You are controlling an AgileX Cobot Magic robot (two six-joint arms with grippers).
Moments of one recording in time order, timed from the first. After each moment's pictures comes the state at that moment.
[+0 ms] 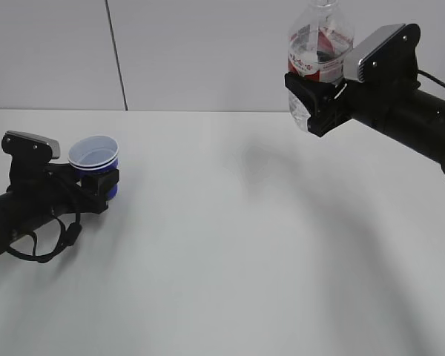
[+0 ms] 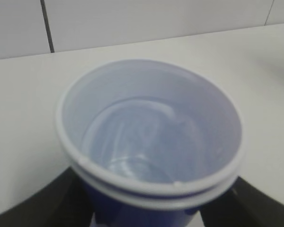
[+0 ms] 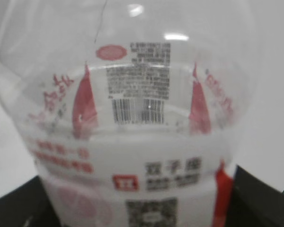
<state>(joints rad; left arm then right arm) -0.16 2.19 -0.72 0.30 -1.12 -0.14 0.11 1.87 -0.92 -0.61 -0.99 -0.06</state>
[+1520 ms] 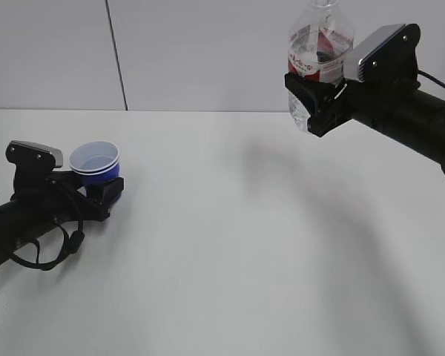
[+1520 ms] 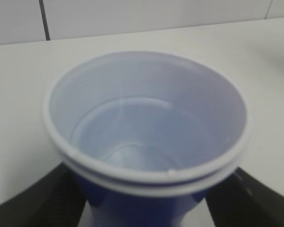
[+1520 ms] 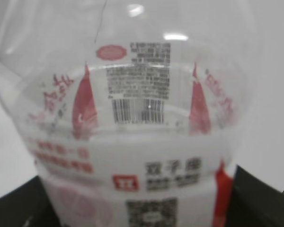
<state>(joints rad) -0.16 2.24 -0.72 0.31 -1.16 -0.14 0.11 1.87 -0.92 -0.61 -0.99 -0.06</state>
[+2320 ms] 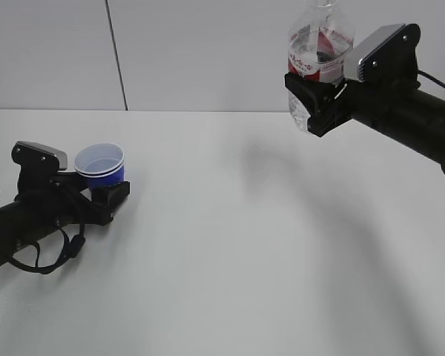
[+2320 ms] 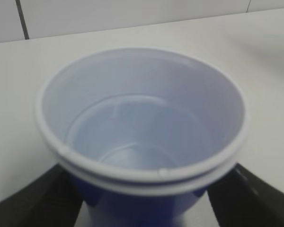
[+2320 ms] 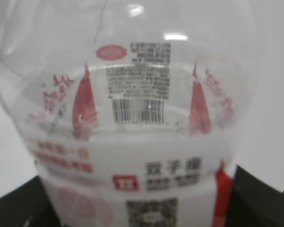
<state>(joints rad) -0.16 2.24 -0.72 0.37 -1.16 -0.14 0.11 1.87 -0.92 -0.61 -0.99 -0.06</state>
